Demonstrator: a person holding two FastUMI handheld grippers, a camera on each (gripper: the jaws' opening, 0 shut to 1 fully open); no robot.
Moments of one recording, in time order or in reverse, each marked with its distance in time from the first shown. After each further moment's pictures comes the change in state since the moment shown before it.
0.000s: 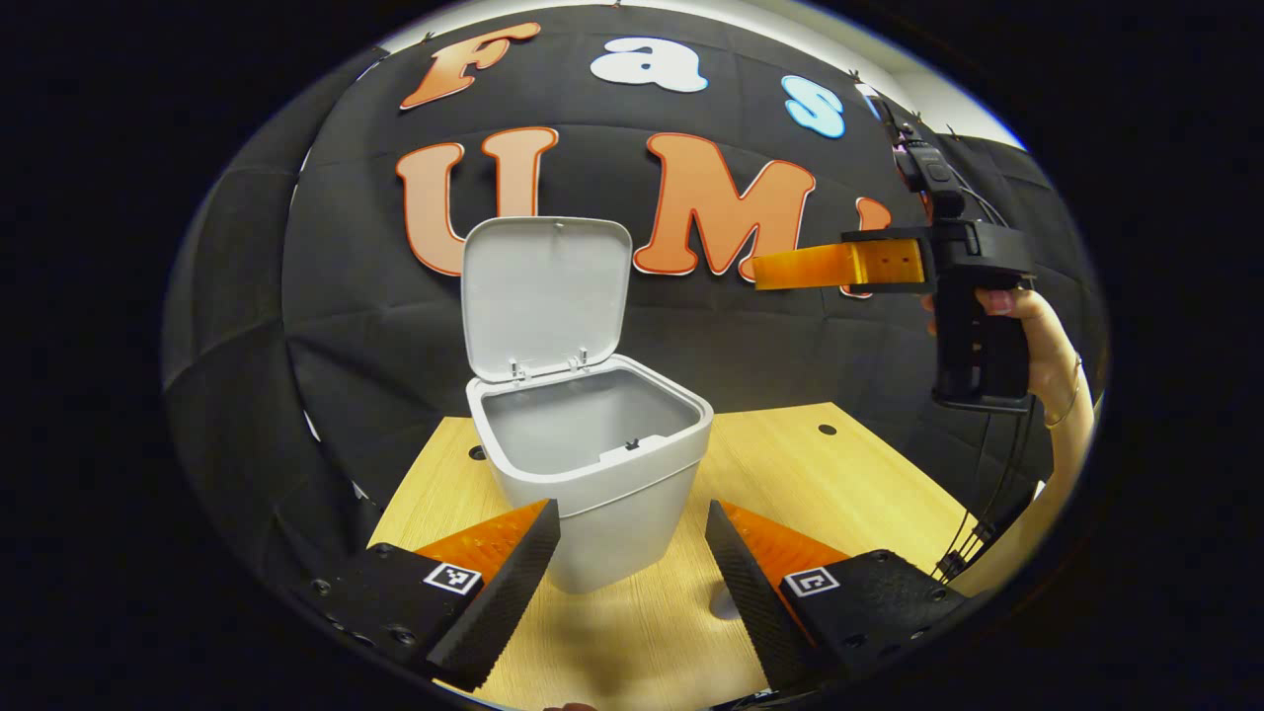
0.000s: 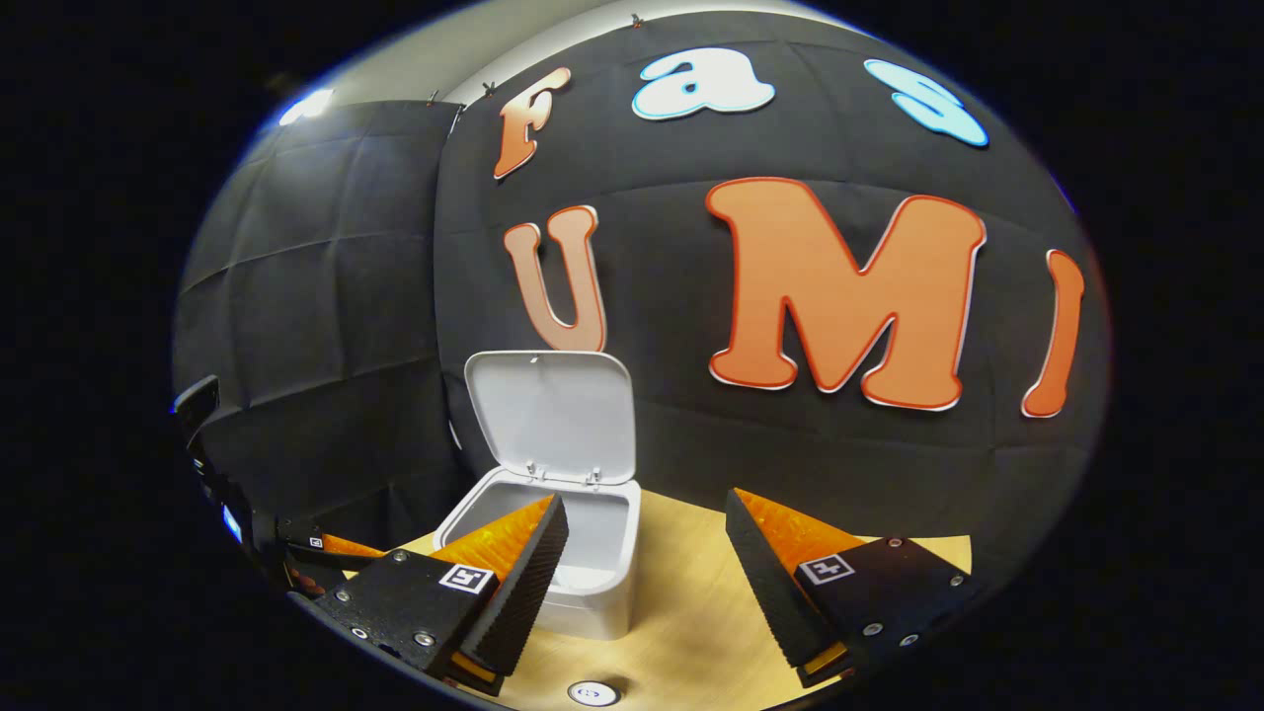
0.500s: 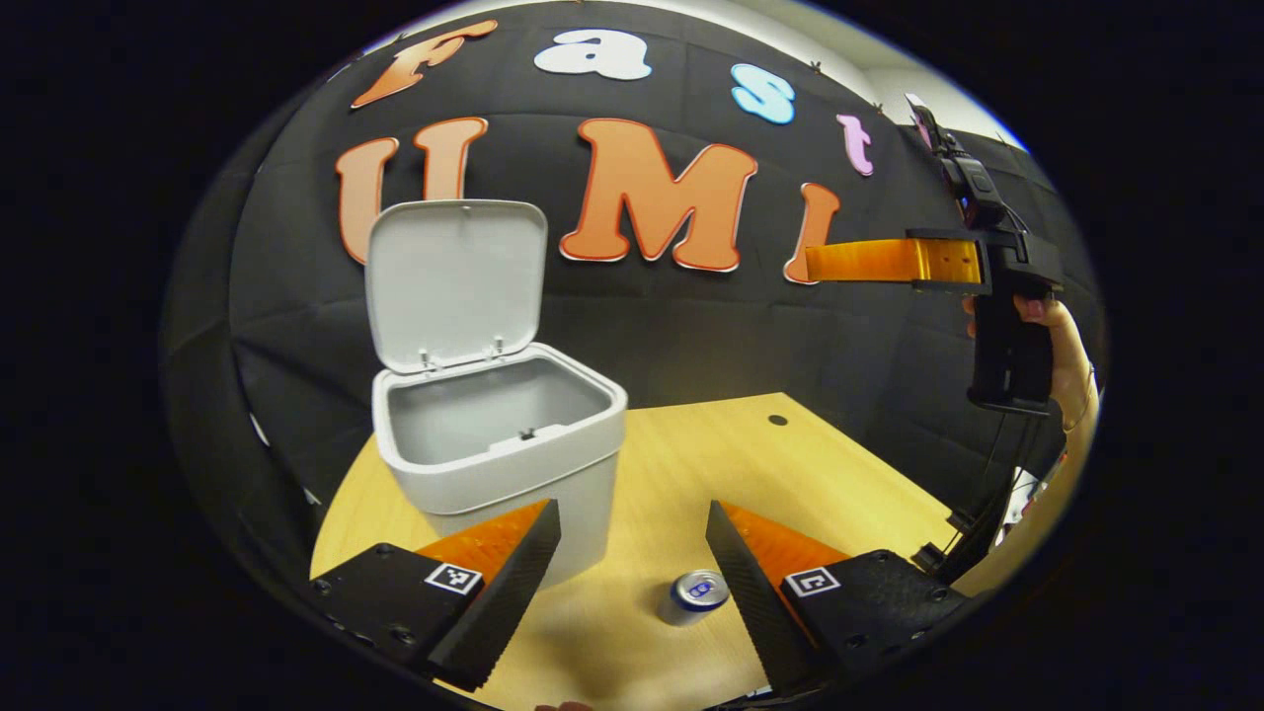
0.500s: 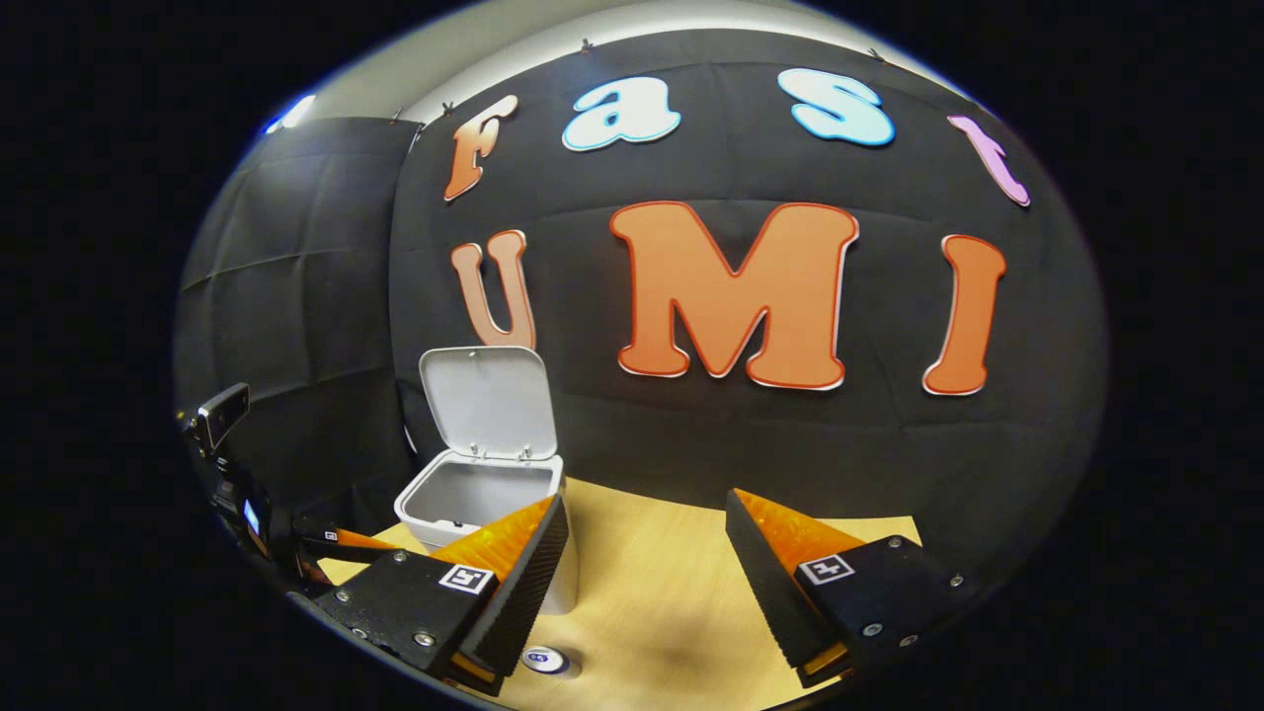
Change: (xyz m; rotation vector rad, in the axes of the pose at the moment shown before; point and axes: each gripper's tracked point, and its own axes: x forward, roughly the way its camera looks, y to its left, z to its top) left arm 0.021 -0.079 -0.016 0.014 0.003 -0.173; right arm -0.083 -0.078 -0.029 0.042 -0.027 -0.165
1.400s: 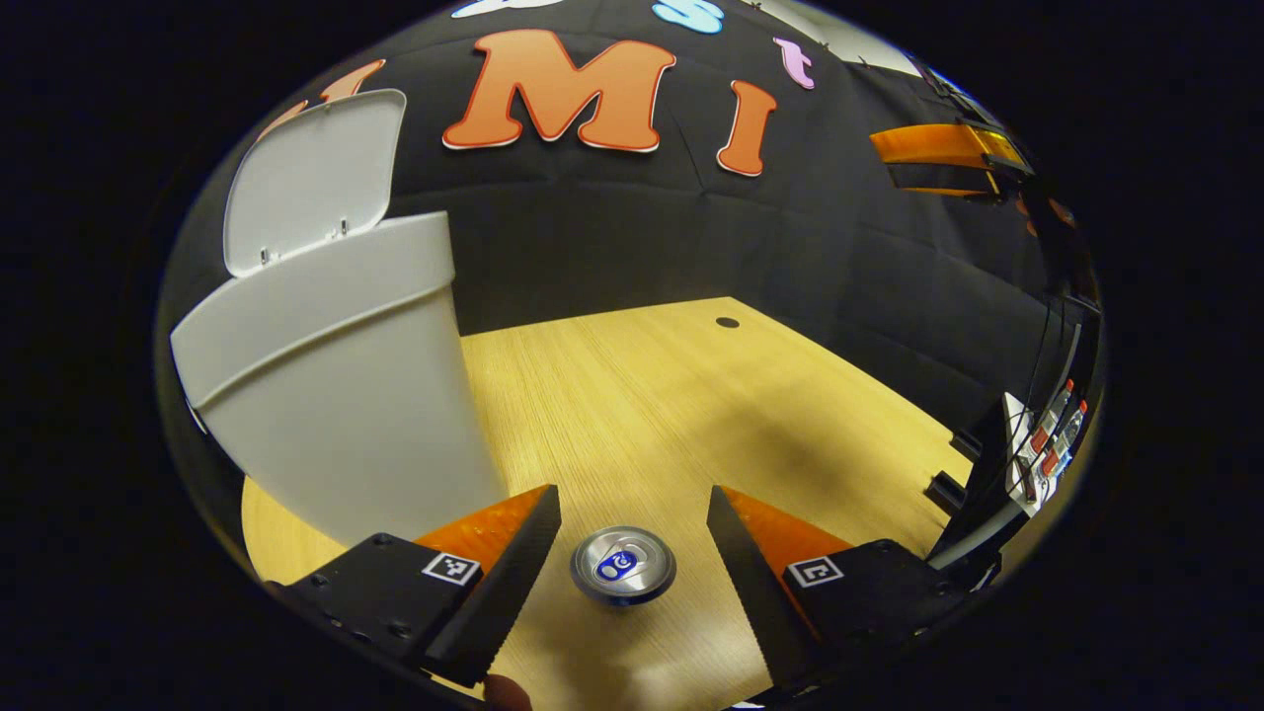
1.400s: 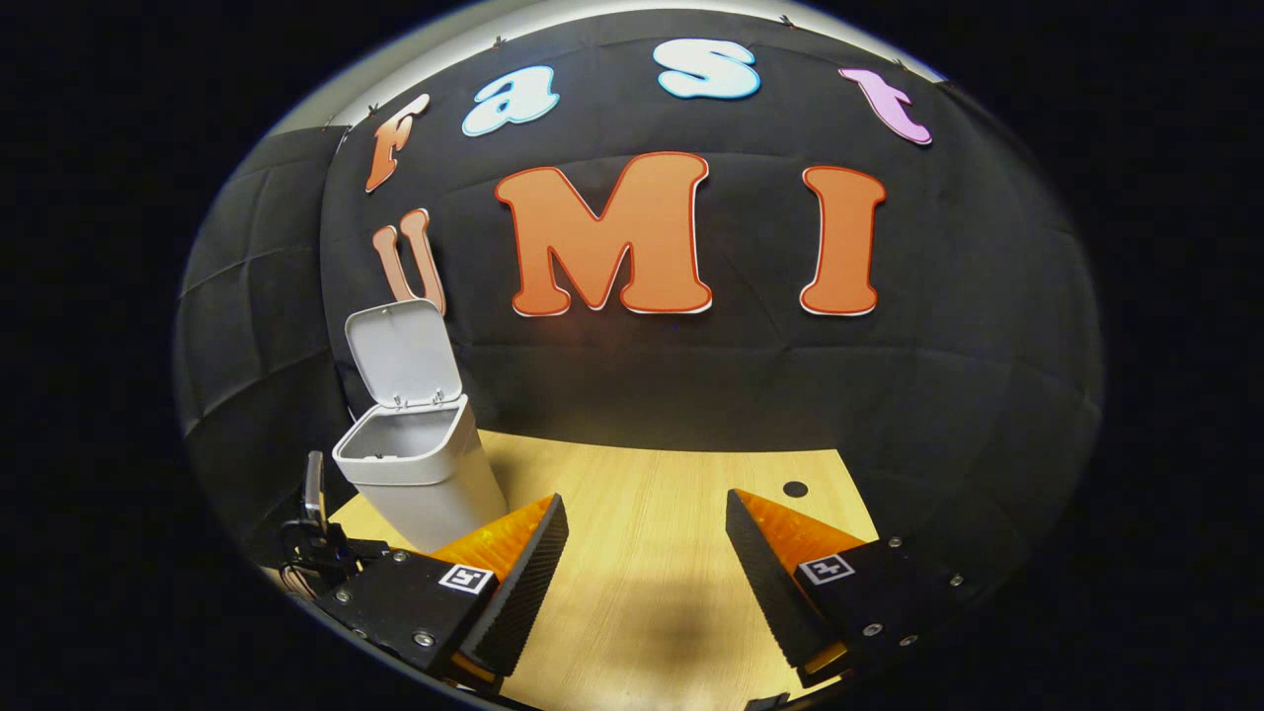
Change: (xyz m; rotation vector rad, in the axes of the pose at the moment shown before) left arm 0.104 -0.070 -0.146 0.086 0.230 -0.120; right arm -0.063 -0.097 -0.075 0.081 0.132 -0.158
